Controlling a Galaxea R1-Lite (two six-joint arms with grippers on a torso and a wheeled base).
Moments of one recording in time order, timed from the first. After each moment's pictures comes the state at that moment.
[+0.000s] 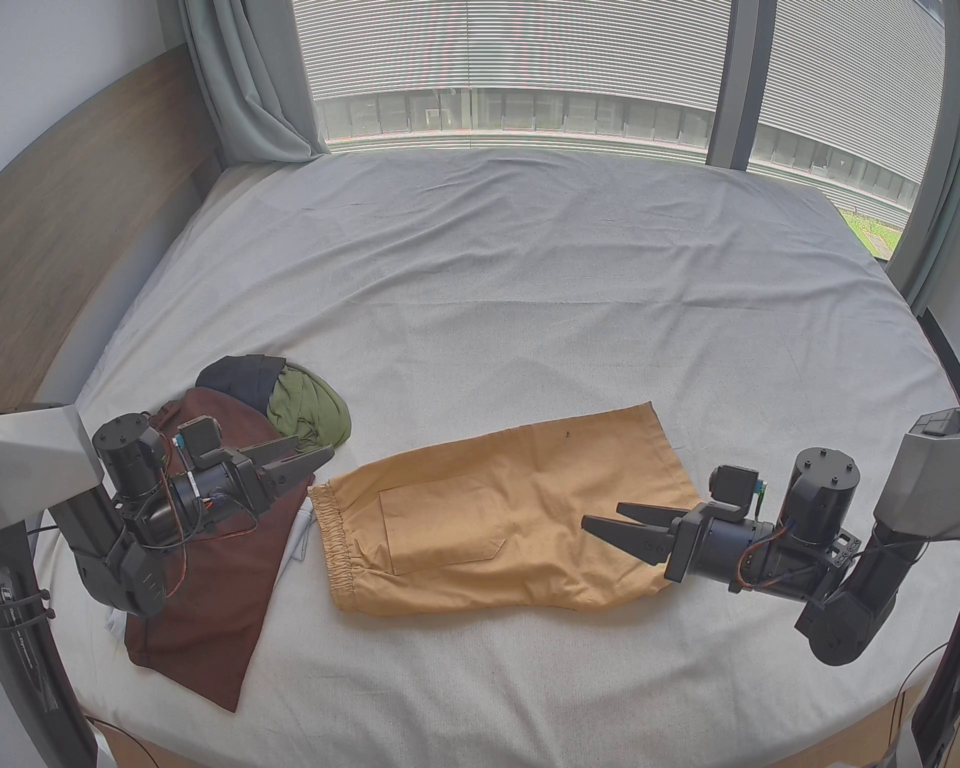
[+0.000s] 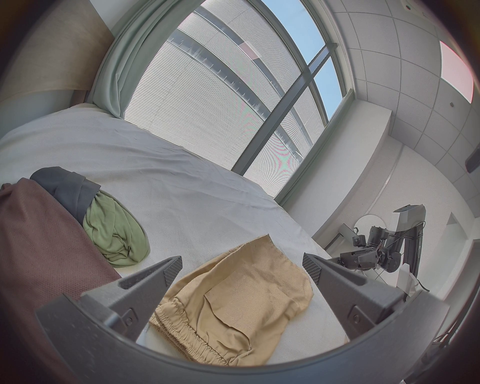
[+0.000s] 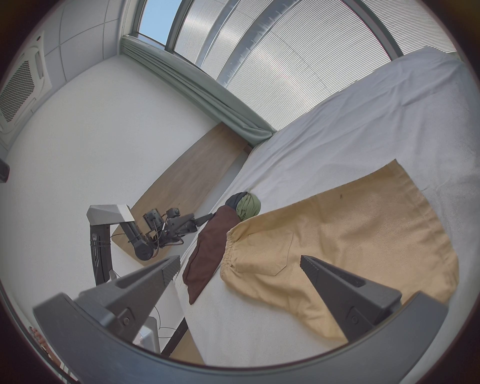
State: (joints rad) left arm -0.01 2.16 -0.56 -1.55 -0.79 -0.36; right arm 0.43 2.06 -0.38 -1.54 0.52 0.49
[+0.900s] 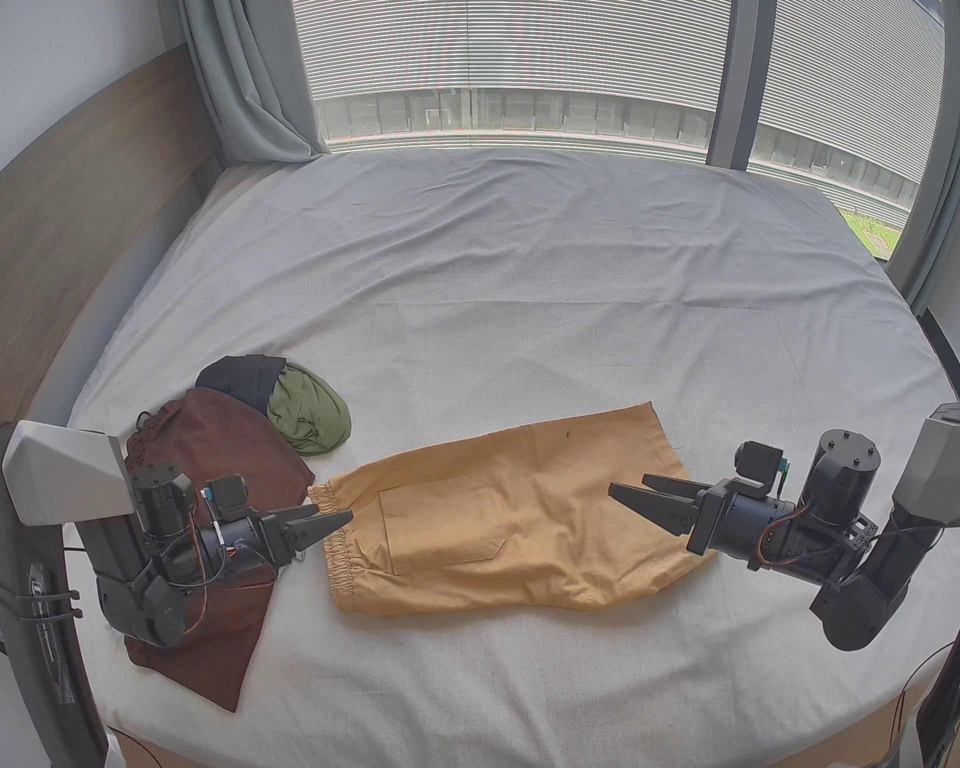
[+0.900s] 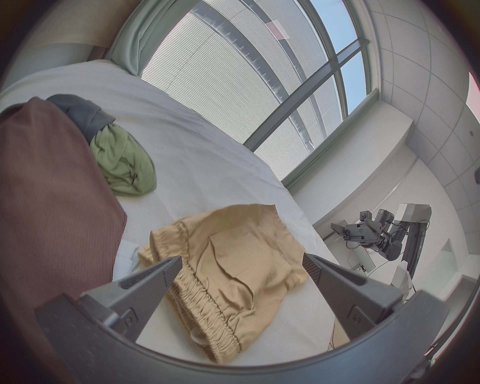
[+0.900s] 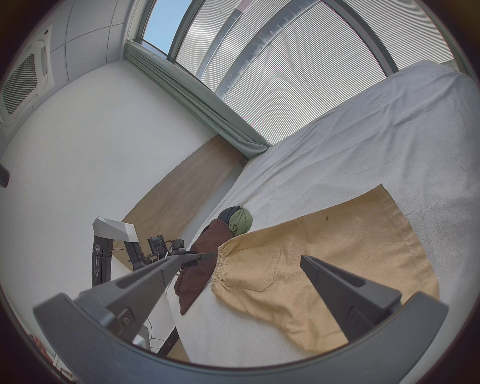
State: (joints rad) left arm -0.03 2.29 -0.49 -1.55 -0.79 -0.36; right arm 0.37 2.02 -0.40 -1.54 0.52 0.48
